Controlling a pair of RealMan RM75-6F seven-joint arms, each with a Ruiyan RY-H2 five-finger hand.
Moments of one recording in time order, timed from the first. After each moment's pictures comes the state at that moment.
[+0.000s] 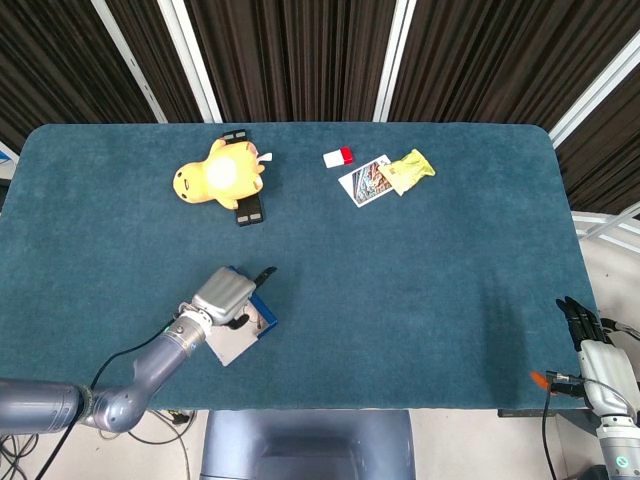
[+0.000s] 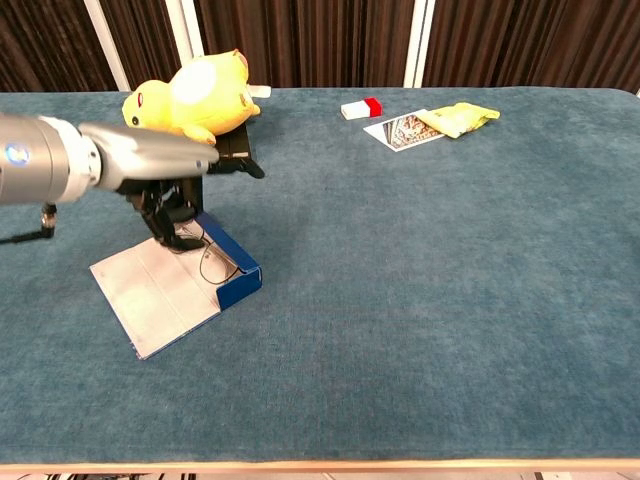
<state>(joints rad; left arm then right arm) -1.03 -1.35 -0.02 -1.80 0.68 0.87 0.62 0.05 -1.04 0.05 -1.76 -1.39 1.38 0.11</state>
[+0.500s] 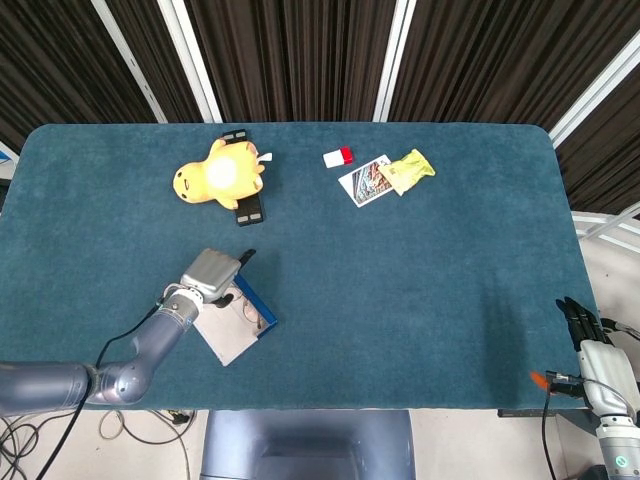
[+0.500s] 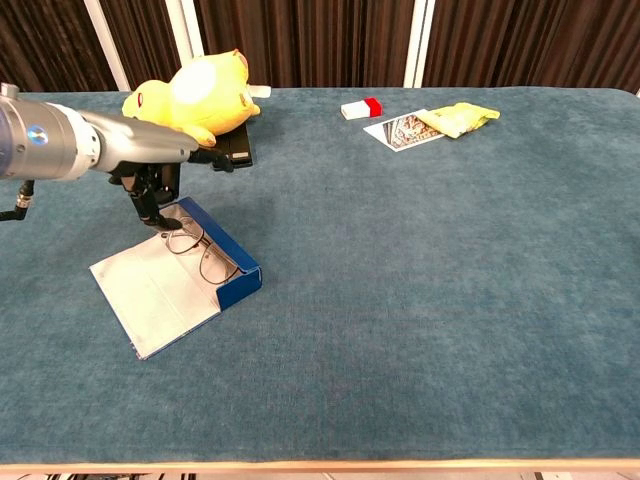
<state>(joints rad) -1.10 -1.37 0.00 -1.65 0.50 0.81 0.68 0.05 -1.04 0.05 -1.76 -1.39 1.38 0.11</state>
